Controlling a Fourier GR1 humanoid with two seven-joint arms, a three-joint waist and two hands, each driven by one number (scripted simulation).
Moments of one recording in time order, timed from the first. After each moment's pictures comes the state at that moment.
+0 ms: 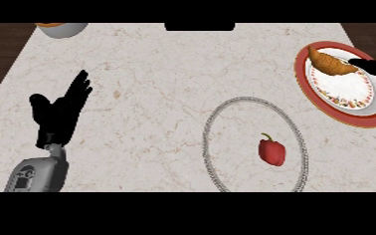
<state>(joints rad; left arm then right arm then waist) -0.17 0.20 0.10 -1.40 0.02 0.00 0.16 -0.72 -0.55 -0.64 -0.62 0.36 -0.09 -0.36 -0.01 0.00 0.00</state>
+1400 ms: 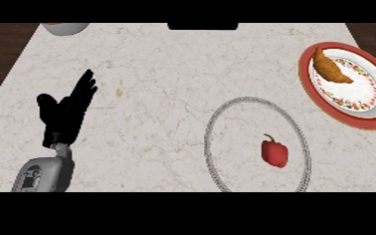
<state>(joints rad) -0.17 0.17 0.09 -1.41 -0.02 0.00 0.17 -0.51 -0.80 -0.67 -0.43 0.09 0.21 -0.52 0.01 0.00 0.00</state>
